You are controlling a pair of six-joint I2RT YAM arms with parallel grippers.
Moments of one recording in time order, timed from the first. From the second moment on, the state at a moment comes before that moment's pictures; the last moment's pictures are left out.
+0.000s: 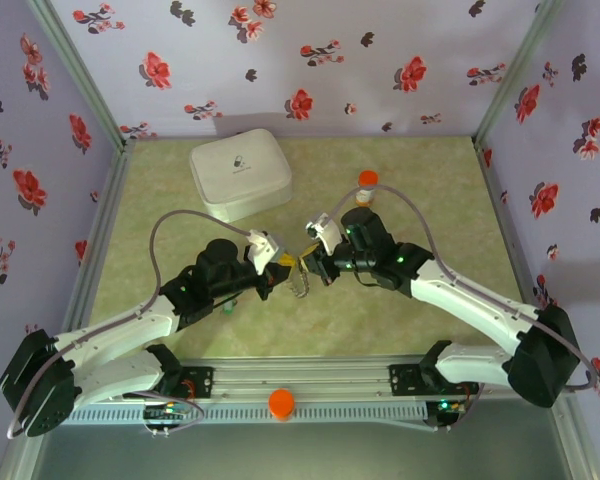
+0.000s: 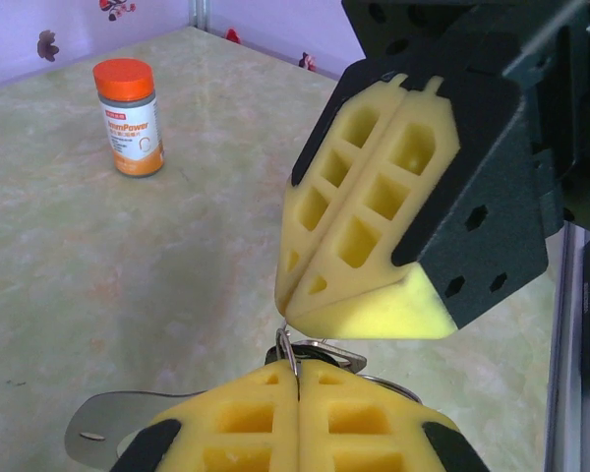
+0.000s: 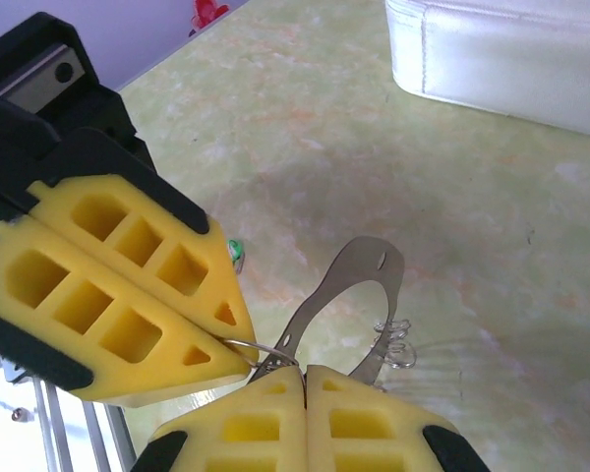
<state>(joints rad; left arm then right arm) -0.86 1.03 0.55 0.16 0.26 -0.04 0.79 1.21 0.88 -0.30 -0.37 0.09</state>
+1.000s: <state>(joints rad) -0.89 1.04 0.32 0.71 0.30 0.12 0.70 0.93 0.70 -0.26 -0.53 -0.10</state>
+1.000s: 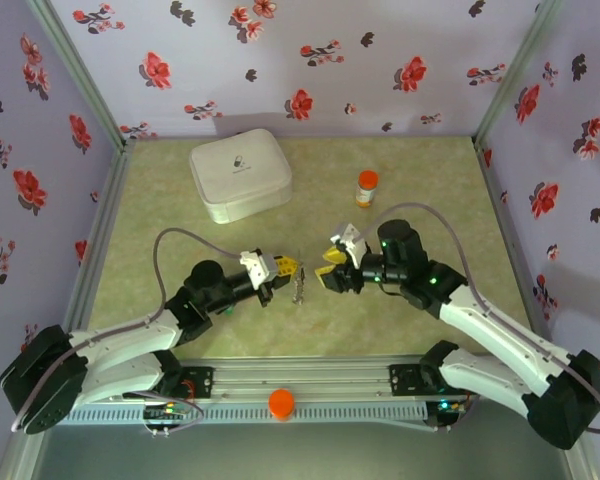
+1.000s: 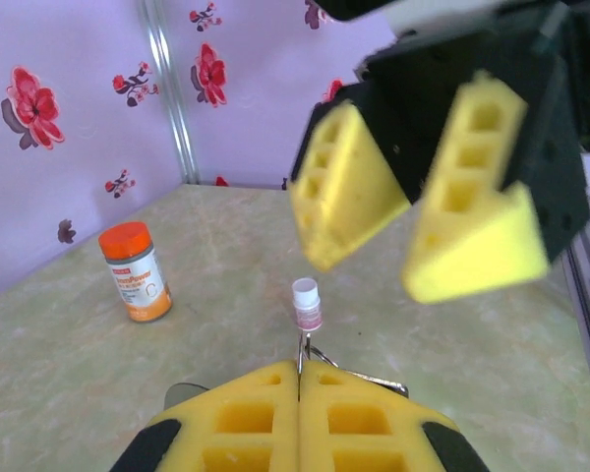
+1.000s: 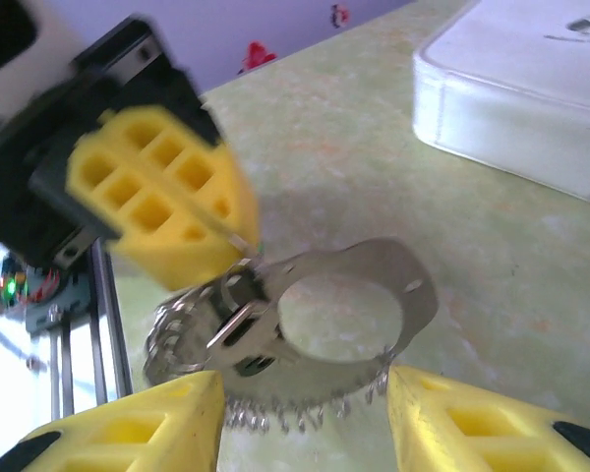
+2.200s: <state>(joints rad) -0.89 1.07 0.32 0.85 0.37 0.03 0.80 1.02 0.65 -0.11 -0.48 -0.30</state>
